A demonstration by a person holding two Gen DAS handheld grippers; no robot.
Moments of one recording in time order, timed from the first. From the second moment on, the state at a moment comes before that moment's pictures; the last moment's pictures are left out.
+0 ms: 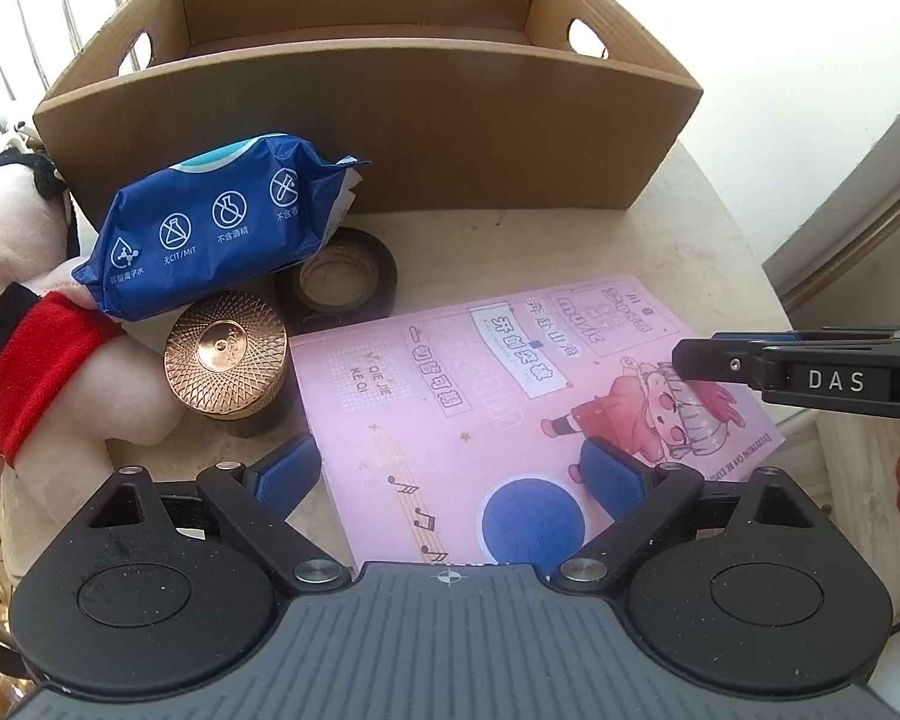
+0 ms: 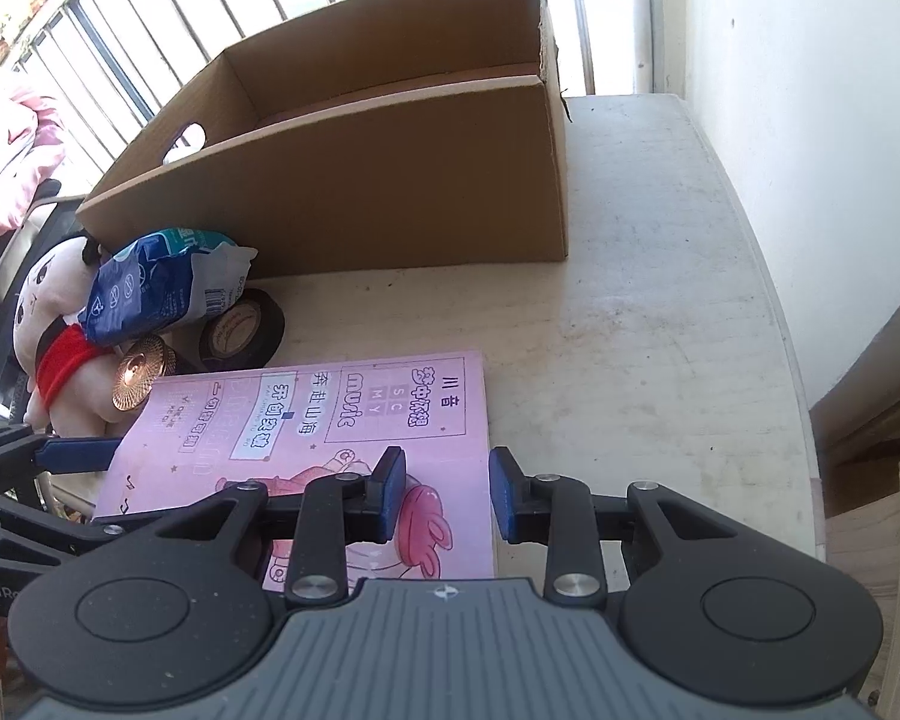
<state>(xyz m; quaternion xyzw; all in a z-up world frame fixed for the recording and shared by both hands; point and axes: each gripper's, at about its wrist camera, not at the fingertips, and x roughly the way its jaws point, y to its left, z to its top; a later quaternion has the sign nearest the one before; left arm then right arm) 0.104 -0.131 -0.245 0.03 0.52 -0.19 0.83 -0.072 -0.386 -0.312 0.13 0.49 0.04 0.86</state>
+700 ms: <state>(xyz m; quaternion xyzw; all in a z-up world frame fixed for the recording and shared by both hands) 0.058 -0.091 -0.294 -0.13 0.57 -0.13 0.80 -0.057 -0.362 -0.337 -0.04 0.51 0.15 0.84</state>
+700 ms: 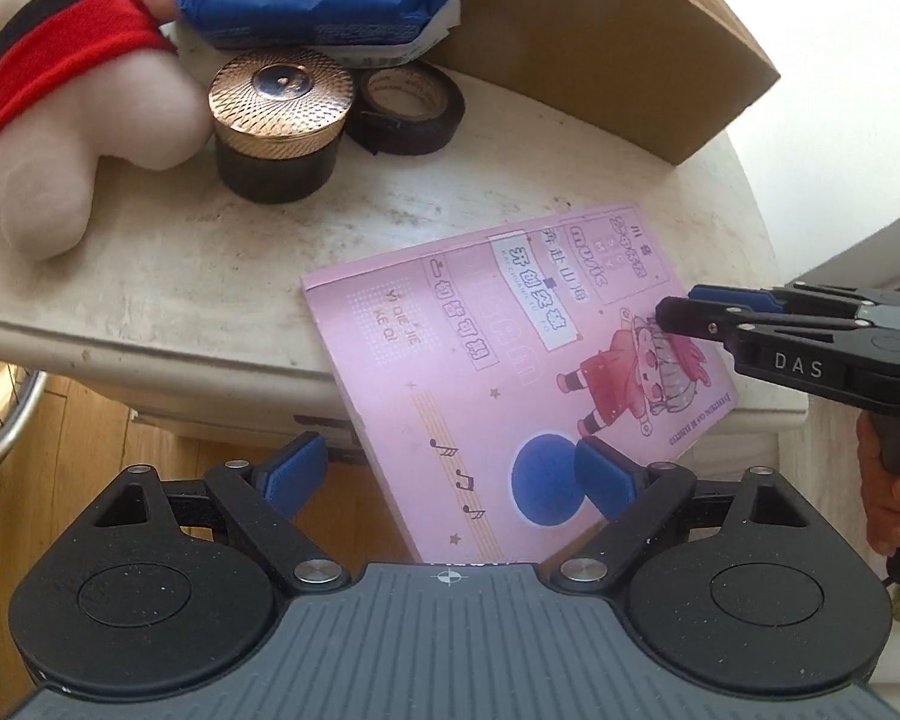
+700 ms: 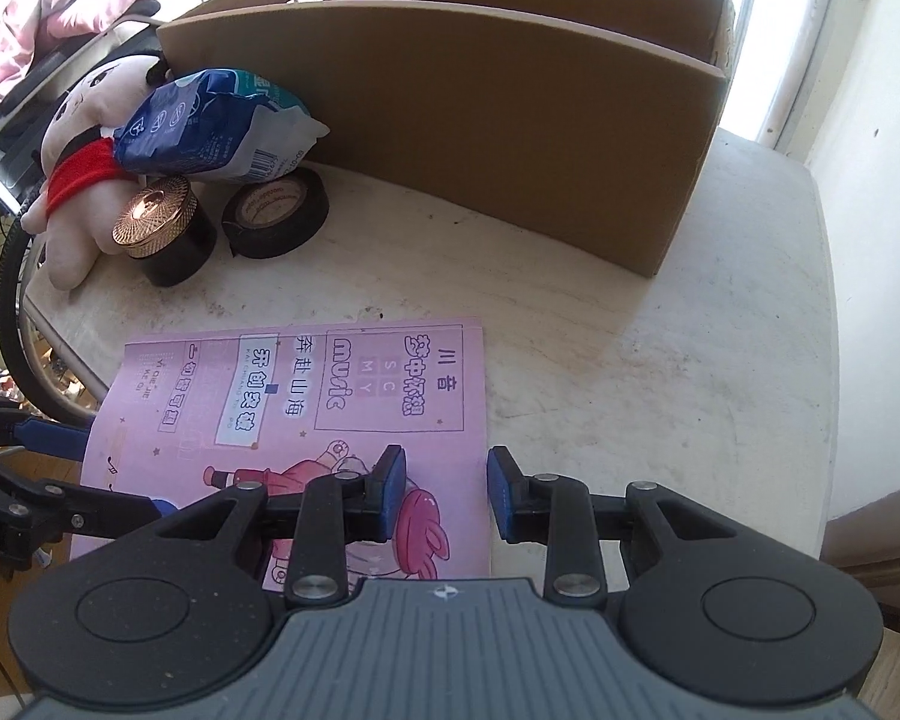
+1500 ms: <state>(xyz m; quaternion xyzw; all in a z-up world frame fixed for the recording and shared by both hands) 0.044 -0.071 -0.318 -0.25 0.58 -0.09 0.77 0.003 -0.362 -0.343 0.04 0.54 0.26 0.80</state>
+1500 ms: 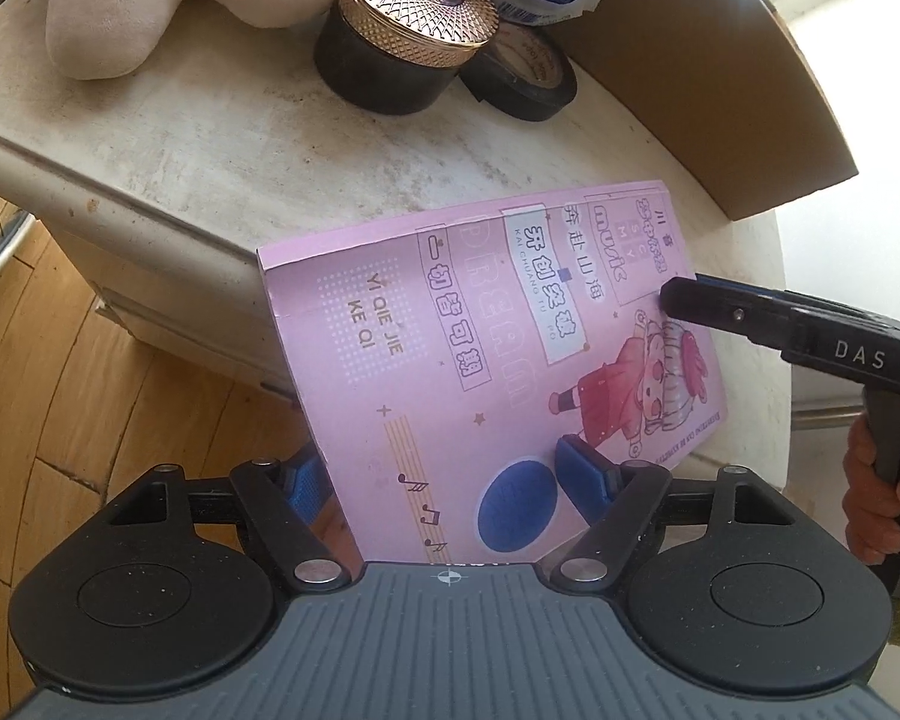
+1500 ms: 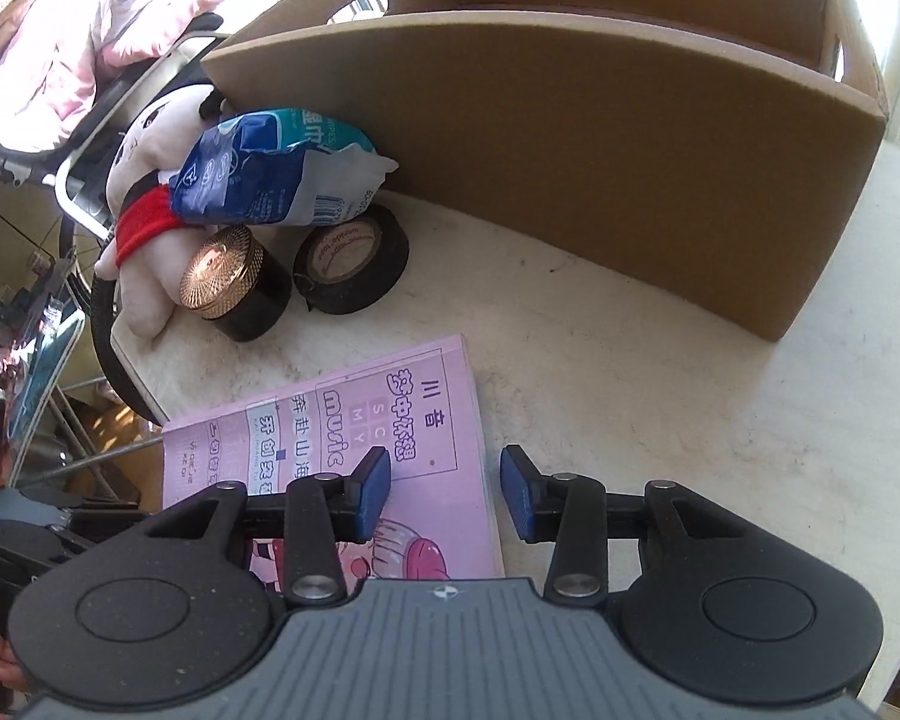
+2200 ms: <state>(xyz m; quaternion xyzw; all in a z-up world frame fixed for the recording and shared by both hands) 0.035 -0.067 -0.319 -0.27 0.57 -0.08 0.77 0.026 -0.370 -0.352 0.12 0.57 0.29 0.76</state>
